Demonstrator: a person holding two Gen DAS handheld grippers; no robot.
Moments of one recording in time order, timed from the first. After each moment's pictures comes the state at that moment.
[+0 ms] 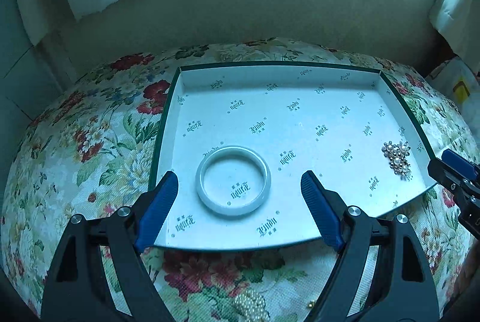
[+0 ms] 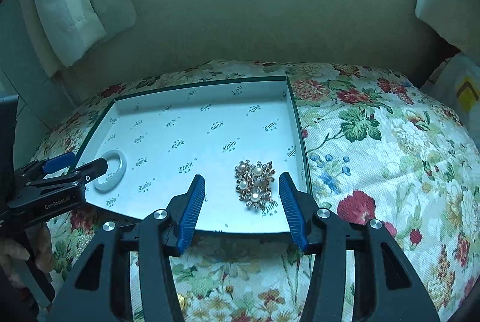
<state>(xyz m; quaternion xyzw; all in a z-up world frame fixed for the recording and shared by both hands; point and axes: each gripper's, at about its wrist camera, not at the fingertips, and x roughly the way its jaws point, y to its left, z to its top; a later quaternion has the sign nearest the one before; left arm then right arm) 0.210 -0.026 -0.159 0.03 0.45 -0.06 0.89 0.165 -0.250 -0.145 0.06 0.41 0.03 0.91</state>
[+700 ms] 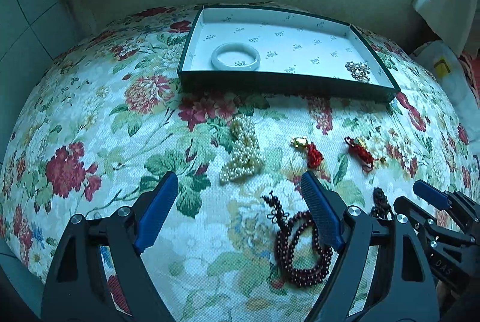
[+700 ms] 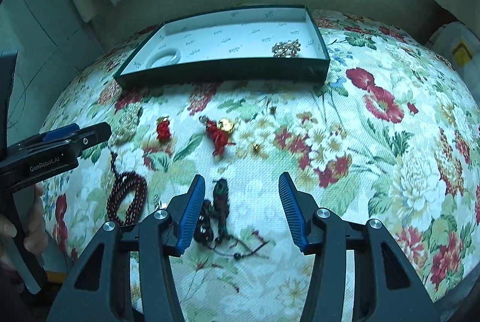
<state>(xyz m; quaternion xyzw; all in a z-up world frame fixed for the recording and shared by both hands) 0.061 -0.007 -0.159 0.00 0.49 -0.05 0.87 0.020 -0.215 -0.174 0.04 0.48 0.08 0.87</state>
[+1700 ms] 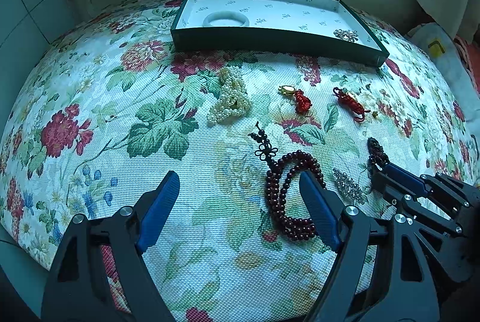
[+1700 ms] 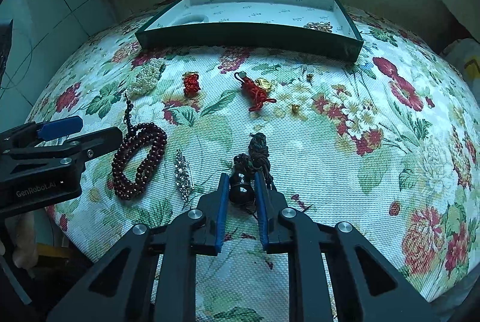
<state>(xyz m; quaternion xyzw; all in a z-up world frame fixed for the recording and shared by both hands) 0.024 -0.016 -0.177 0.00 0.52 -0.06 0.85 -0.001 -0.186 -0.197 -0.01 0.49 0.09 0.86</state>
